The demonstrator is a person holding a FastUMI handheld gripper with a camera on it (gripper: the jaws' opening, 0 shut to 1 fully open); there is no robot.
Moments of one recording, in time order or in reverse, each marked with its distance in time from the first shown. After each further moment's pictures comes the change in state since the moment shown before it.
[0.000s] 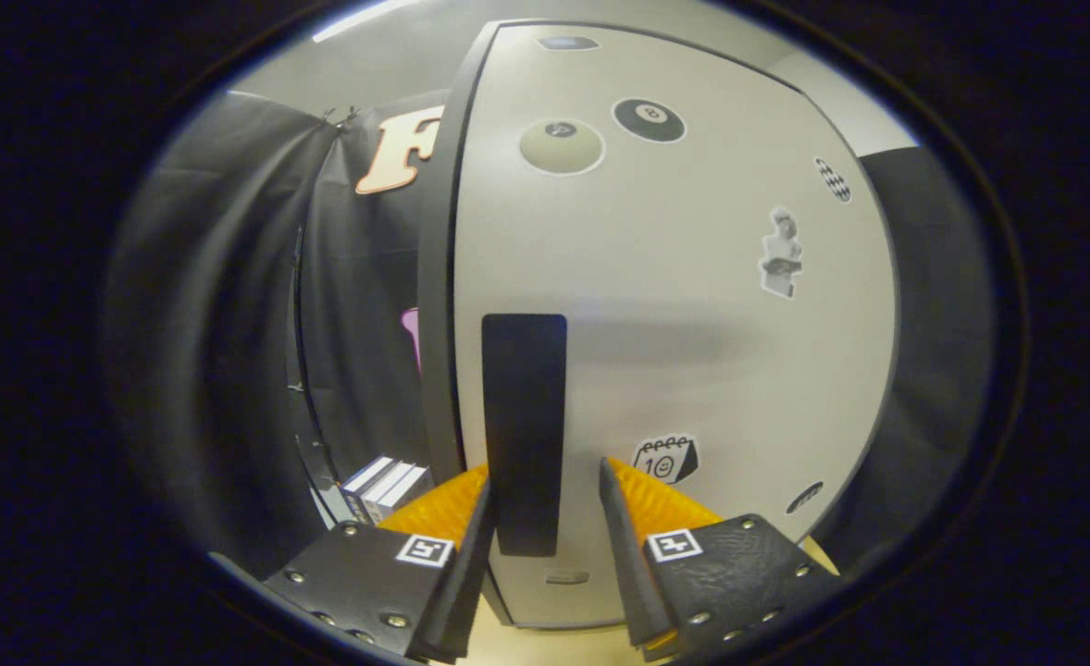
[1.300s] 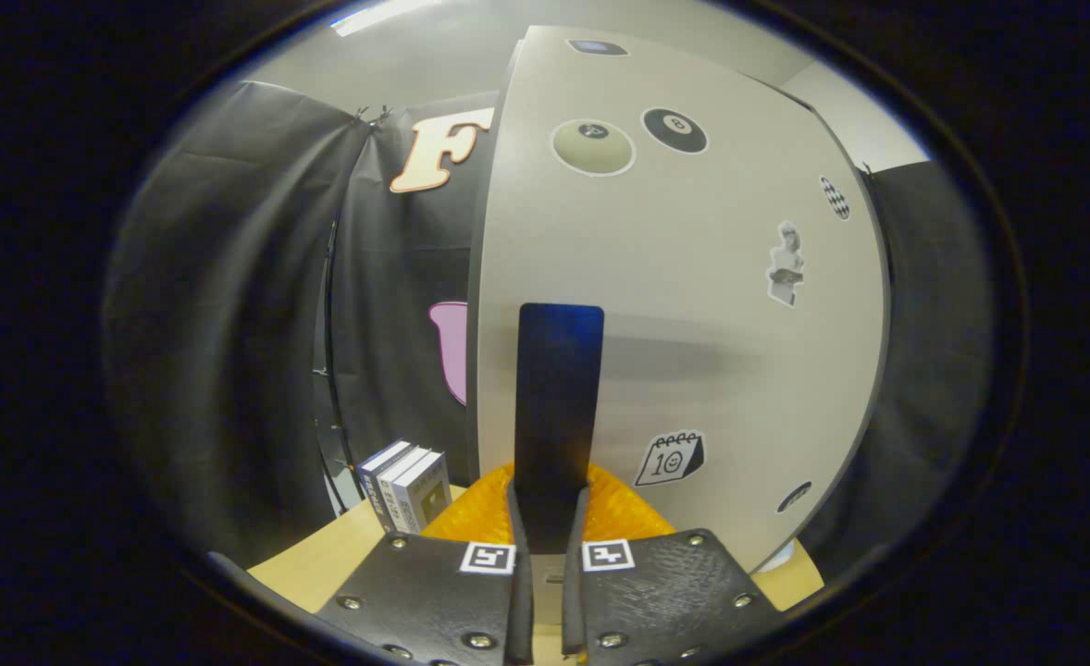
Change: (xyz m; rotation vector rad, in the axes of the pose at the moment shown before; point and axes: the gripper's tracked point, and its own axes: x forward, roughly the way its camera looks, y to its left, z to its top) arm -0.032 0.008 -0.004 -0.058 -0.001 0.074
